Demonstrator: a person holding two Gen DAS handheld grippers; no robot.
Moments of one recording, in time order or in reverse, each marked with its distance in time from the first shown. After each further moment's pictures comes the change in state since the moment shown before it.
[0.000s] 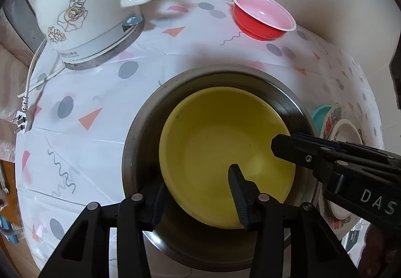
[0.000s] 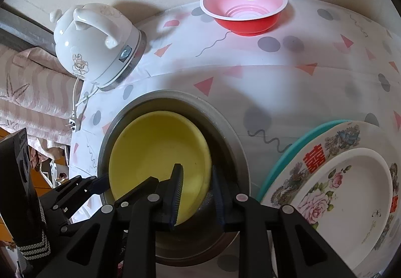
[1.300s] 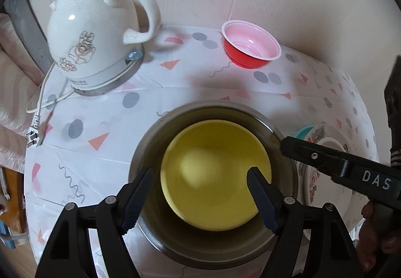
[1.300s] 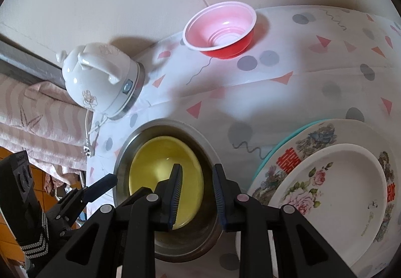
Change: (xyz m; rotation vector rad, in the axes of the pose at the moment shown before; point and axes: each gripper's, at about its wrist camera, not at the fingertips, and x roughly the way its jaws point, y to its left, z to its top) left arm -0.038 -0.009 0.007 -0.003 -0.125 0.004; right arm -0.036 -0.026 -0.003 0.108 -0.126 0.081
